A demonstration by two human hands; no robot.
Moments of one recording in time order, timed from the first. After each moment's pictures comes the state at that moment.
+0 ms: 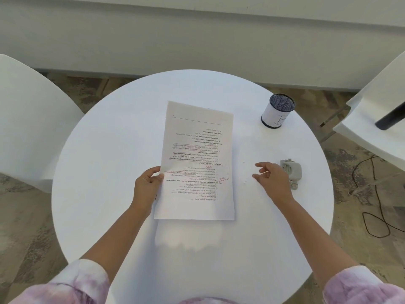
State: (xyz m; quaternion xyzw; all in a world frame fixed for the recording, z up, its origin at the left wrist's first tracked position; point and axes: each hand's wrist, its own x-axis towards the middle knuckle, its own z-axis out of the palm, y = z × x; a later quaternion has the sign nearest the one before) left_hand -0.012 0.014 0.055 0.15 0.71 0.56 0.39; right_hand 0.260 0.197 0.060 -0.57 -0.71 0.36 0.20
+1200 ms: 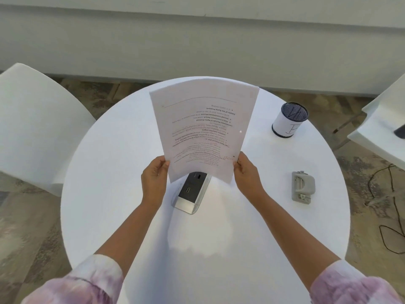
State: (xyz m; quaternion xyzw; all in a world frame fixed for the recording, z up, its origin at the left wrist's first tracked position) left_hand -0.026 0.050 0.075 0.26 0.71 0.61 0.22; right_hand 0.160 0.183 0.085 -0.45 -0.74 0.45 0.22
